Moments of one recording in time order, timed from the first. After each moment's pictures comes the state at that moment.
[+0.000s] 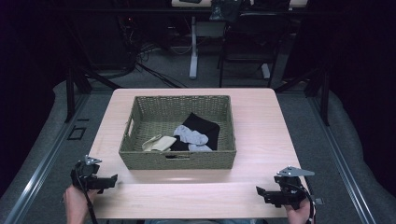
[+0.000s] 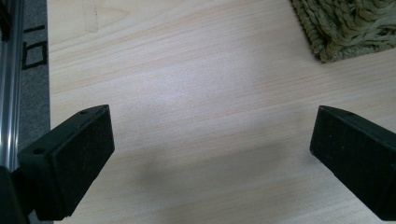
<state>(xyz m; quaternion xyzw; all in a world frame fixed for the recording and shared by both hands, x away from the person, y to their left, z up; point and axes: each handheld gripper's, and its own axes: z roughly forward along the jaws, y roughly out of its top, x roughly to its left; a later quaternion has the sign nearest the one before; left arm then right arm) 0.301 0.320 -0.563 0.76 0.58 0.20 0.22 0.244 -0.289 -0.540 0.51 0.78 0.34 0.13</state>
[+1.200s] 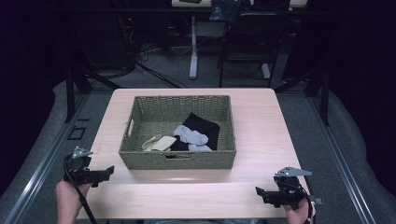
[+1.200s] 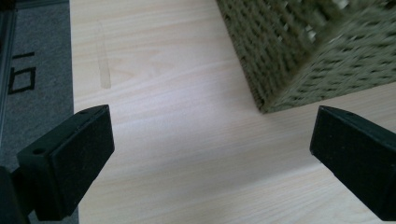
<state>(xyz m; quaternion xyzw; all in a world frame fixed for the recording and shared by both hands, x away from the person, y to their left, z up) 0.296 0.321 -0.503 0.75 0.56 0.20 0.28 0.245 -0.286 -0.541 0.51 0.78 0.33 0.14</state>
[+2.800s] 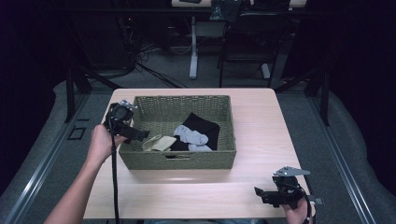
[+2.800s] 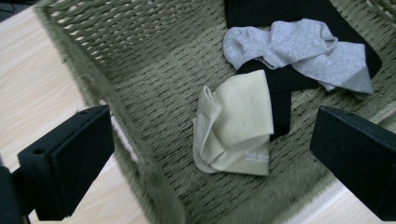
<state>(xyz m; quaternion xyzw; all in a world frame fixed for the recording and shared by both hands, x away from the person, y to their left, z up) 0.408 0.208 -0.422 0.86 0.42 0.15 0.25 0.246 -0.283 -0.543 0.50 0.79 0.33 0.14</state>
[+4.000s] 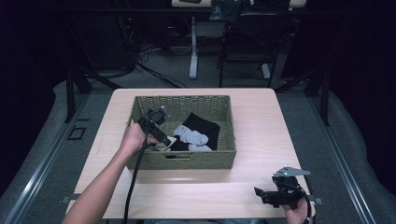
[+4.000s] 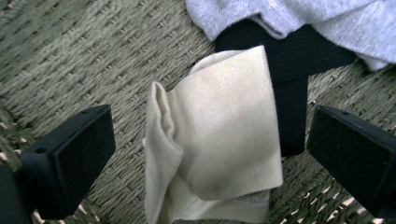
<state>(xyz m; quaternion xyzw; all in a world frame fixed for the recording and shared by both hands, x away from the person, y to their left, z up) 0.467 0.141 -0.499 0.91 0.40 0.04 0.12 0.246 -0.284 -0.543 0.50 0.79 0.33 0.13</state>
